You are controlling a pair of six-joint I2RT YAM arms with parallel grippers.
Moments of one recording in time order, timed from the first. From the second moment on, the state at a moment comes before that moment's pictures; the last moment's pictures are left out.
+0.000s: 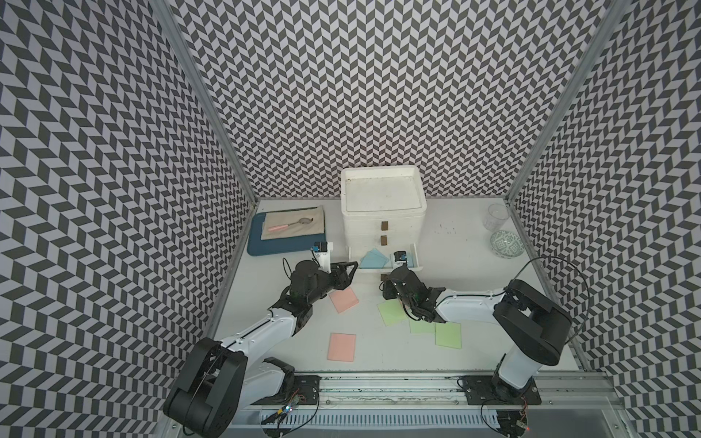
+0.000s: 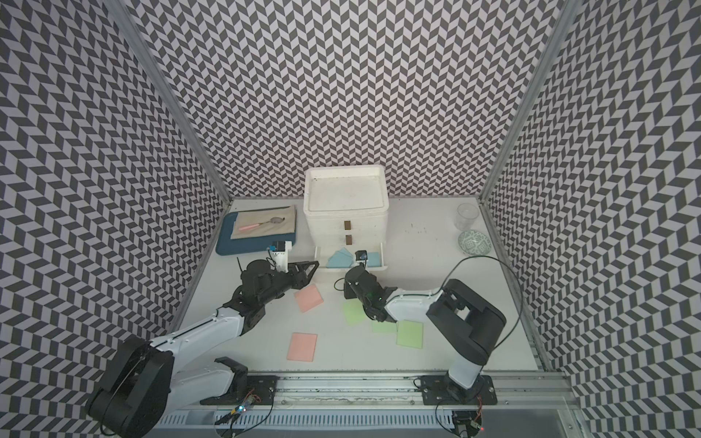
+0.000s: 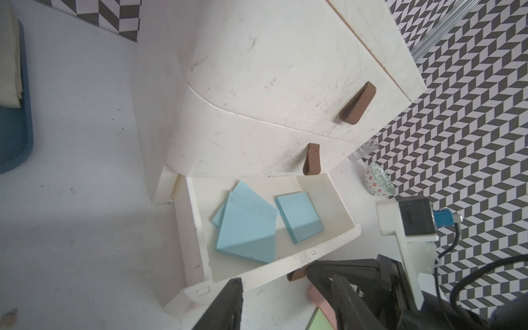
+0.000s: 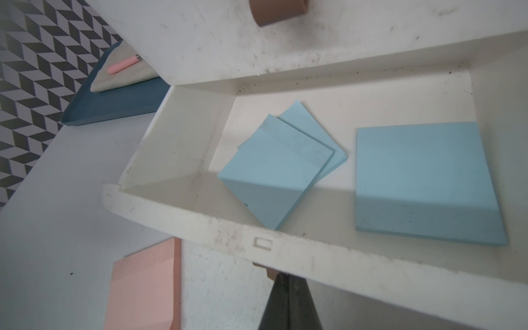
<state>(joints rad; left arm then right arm) -0.40 1.18 0.42 0.47 0.32 -0.55 0.87 1.72 0.79 0.27 0.31 0.61</state>
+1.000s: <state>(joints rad) -0.40 1.15 0.42 0.47 0.29 -0.55 0.80 1.85 0.94 0.41 0.30 0.56</state>
